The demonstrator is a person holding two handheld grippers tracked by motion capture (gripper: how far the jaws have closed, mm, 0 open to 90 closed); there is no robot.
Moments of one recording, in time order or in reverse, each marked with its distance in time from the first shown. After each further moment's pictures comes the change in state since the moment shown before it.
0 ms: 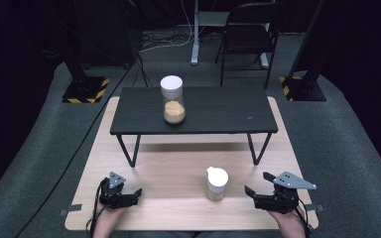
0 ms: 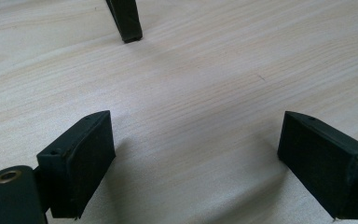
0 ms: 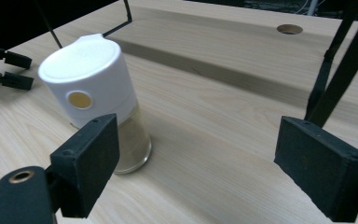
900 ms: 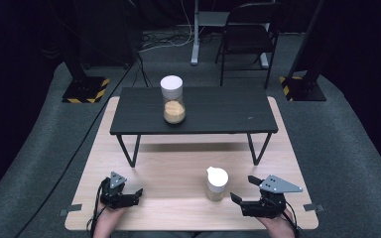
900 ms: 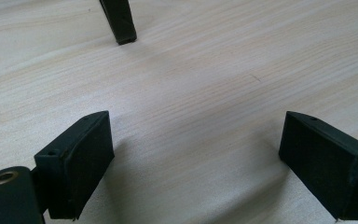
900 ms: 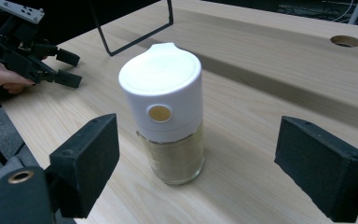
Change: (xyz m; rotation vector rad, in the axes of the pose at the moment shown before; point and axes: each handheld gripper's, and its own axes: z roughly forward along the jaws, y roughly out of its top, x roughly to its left) left arm 0.000 0.001 0.001 0.002 -0.009 0.010; right arm 0.021 0.008 0.010 0.001 0.108 -0.051
